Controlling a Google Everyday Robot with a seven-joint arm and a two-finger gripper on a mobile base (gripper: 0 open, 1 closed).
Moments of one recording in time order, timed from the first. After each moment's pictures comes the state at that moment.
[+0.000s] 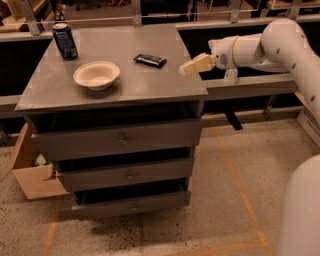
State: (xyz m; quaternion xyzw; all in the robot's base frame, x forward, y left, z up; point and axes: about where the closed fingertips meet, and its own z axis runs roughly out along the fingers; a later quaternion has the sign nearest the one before) arm 0.793 -0.128 0.908 -0.38 0.73 0.21 0.52
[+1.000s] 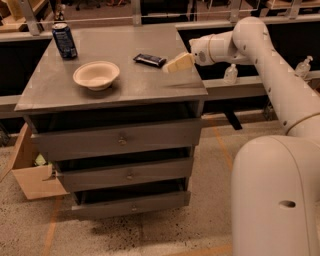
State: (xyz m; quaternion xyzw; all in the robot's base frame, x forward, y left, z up) arm 0.848 -0.074 0.886 -0.42 0.72 0.21 0.51
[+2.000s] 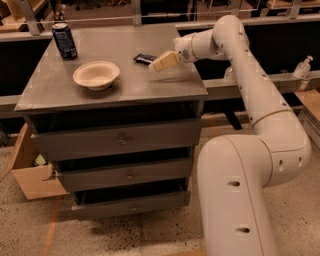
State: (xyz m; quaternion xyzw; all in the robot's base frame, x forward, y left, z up) arm 0.880 -0.025 0.876 -0.44 0.71 0.23 0.50
